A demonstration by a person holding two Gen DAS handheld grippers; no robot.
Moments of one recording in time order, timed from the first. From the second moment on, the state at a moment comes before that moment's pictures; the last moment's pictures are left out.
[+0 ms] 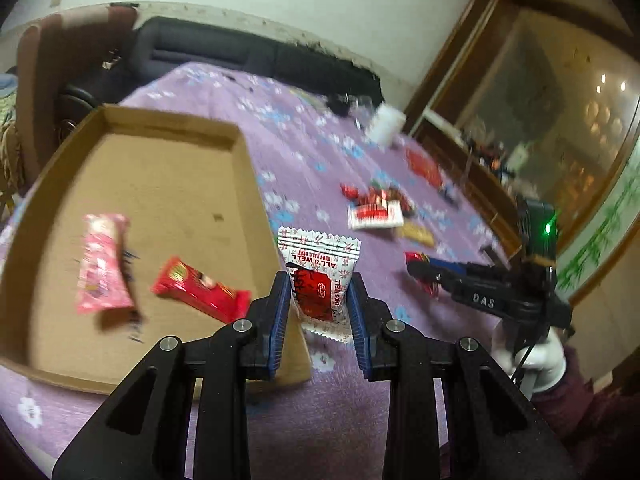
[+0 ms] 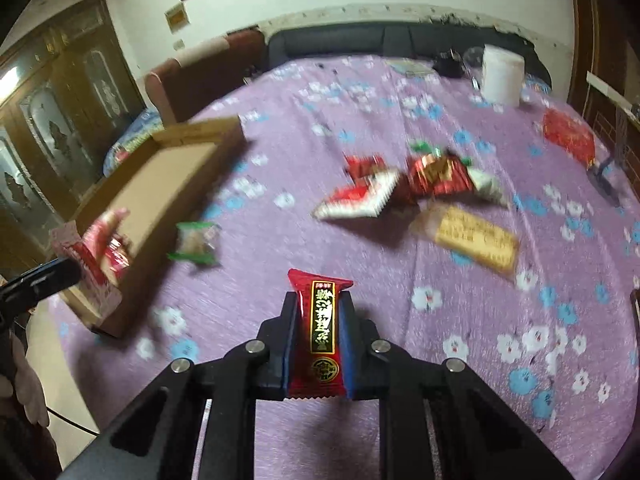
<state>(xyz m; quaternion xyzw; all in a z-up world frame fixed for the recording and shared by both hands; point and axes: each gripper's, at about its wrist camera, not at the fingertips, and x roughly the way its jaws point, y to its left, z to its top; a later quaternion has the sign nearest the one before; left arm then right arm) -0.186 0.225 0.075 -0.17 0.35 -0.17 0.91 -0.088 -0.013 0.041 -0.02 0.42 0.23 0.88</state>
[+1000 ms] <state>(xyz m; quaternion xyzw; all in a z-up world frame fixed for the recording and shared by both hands) -0.202 0.359 0.052 -0.27 0.33 -0.01 0.91 -0.050 0.201 0.039 -0.05 0.47 0.38 0.80</state>
